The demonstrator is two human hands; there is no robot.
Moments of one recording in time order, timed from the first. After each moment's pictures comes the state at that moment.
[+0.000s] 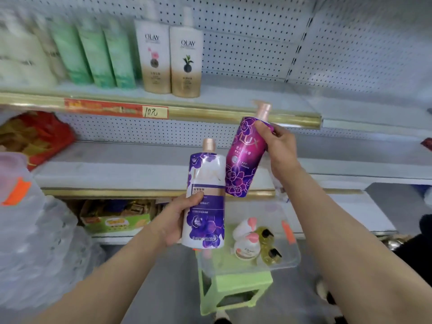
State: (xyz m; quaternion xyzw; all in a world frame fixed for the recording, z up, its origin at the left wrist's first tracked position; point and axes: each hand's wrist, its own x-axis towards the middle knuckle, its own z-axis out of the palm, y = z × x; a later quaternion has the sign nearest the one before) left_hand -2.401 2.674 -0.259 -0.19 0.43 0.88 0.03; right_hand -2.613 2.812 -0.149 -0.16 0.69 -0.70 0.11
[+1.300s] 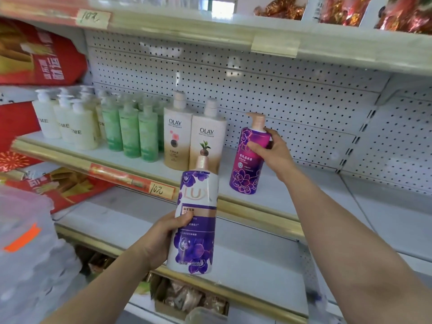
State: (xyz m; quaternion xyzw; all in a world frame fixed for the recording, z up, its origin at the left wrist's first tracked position) left_hand -2.554 2.587 -0.182 -0.21 0.48 0.83 -0.17; right_hand -2.867 2.624 -0.064 -0.41 0.69 -0.58 0.15
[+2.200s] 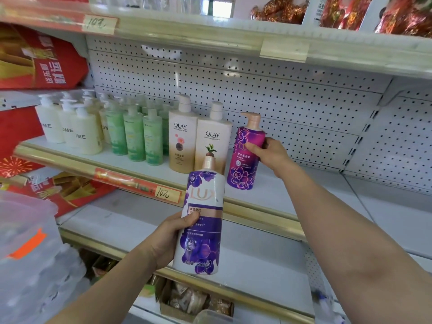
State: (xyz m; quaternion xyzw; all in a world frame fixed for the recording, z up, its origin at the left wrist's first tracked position) left_hand -2.550 2.578 -0.172 -0.21 0.49 0.83 -0.16; right_hand -2.856 2.599 -0.058 -0.37 0.76 -0.50 0.16
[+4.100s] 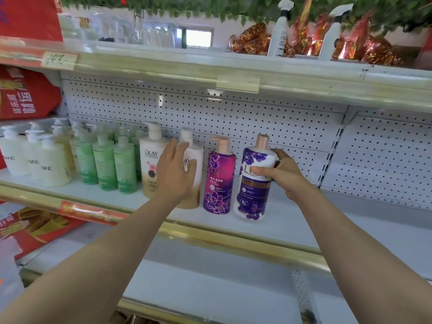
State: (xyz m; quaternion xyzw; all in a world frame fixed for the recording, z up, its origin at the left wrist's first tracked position) left_hand -2.688 2.505 -0.062 -0.32 0.81 0.16 -0.47; right_hand -2.899 2.680 -0.021 -0.36 0.69 -0.60 0.17
